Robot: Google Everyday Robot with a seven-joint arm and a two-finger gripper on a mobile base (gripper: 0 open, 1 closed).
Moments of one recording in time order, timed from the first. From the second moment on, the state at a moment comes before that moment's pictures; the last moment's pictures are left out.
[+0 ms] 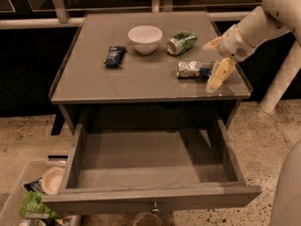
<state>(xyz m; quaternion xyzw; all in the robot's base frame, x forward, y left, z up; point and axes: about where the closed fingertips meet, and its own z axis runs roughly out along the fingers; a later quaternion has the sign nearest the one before) 0.656 -0.198 0.854 -0.63 0.71 0.13 0.27</state>
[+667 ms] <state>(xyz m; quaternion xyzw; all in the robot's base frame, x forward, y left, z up) 0.671 -0.198 0.844 -0.63 0.71 0.15 0.28</state>
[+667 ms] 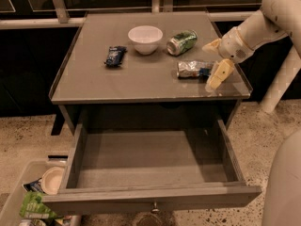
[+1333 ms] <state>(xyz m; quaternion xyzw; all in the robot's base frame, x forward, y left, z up) 0.671 -0.198 0.844 -0.63 0.71 0.15 0.28</state>
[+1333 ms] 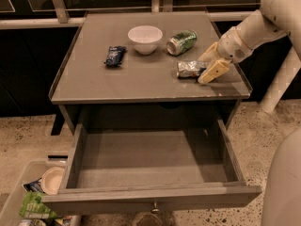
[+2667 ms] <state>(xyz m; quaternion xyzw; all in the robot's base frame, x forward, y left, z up) 0.671 -0.197 0.843 -0.63 0.71 0.15 0.28</state>
